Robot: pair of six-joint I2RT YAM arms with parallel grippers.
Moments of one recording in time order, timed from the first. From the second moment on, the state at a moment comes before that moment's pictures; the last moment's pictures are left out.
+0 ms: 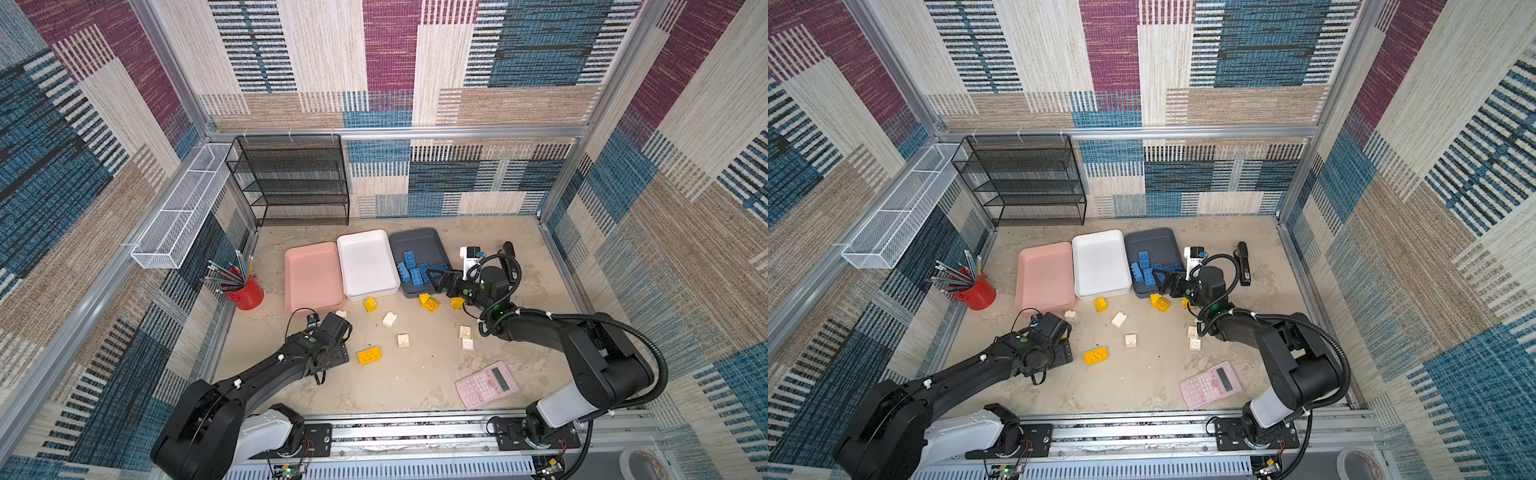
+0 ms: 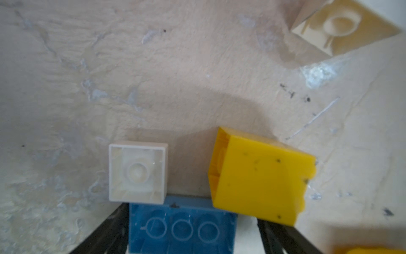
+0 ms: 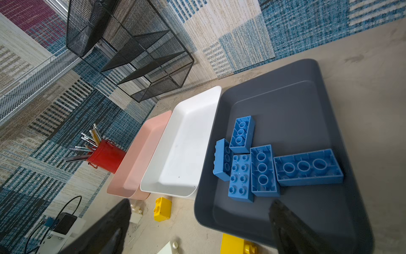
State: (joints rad) left arm -0.53 1.21 0.51 -0.61 -0.25 -0.82; right arm 0.37 1.56 0.63 0.70 -0.32 0.56
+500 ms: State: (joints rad) left arm -0.55 1.19 0.50 -0.61 -0.26 -0.82; right arm 0.37 1.56 0.63 0.70 -0.32 0.56
